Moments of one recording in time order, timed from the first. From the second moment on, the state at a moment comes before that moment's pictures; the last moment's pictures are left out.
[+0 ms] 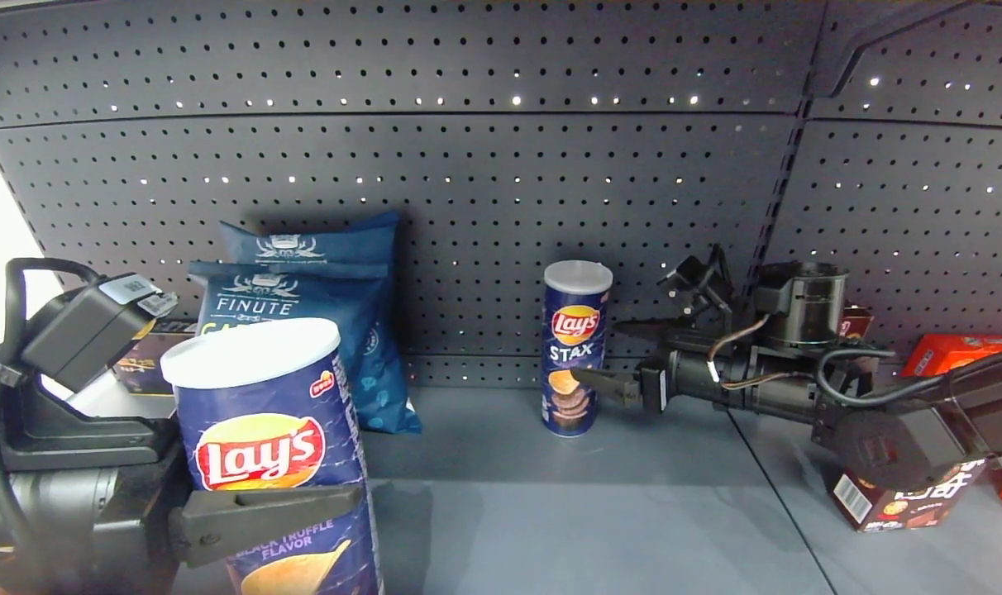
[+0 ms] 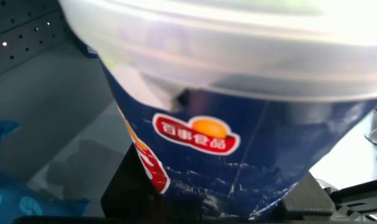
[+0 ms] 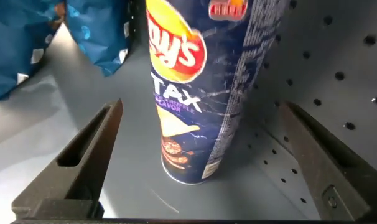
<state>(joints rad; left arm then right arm) -0.29 1.21 -0.63 -0.21 -0.86 -0.02 0.46 1.89 -0.92 -0.79 0.44 -0.16</state>
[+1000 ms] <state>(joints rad) -0.29 1.20 -0.63 -0.20 -0.86 -0.02 0.44 2.07 -1.03 -0.83 0.48 -0.15</state>
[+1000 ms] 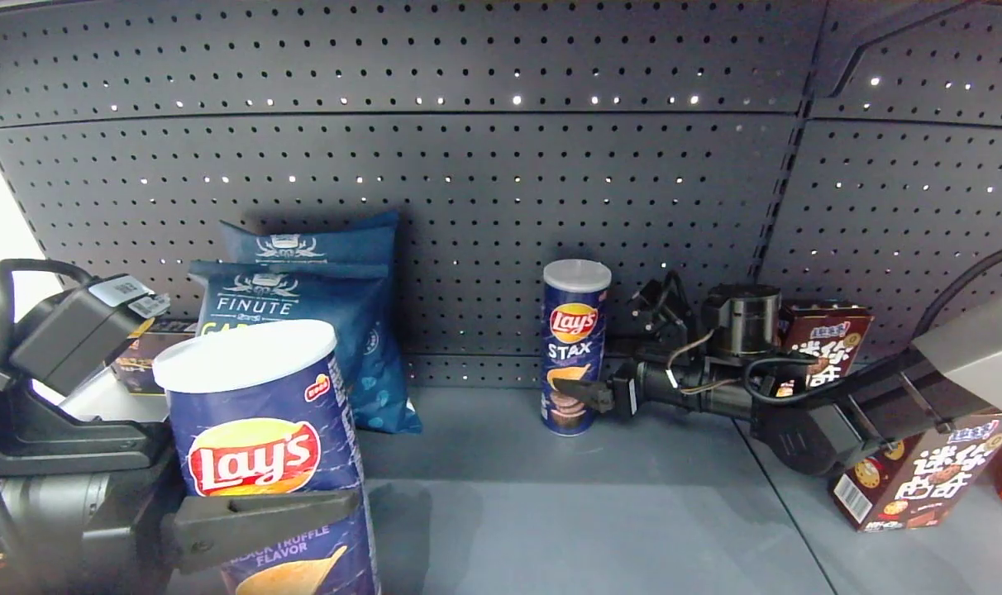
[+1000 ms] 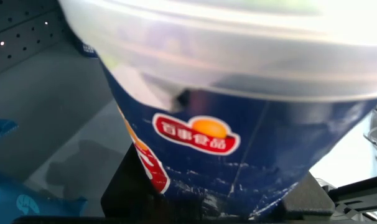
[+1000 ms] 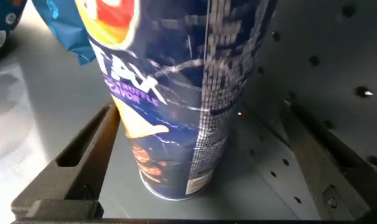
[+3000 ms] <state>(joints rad) -0.28 1.15 -0.59 -0.20 -0.86 -0.02 0.66 1.79 -0.66 -0.91 0.36 -0.07</state>
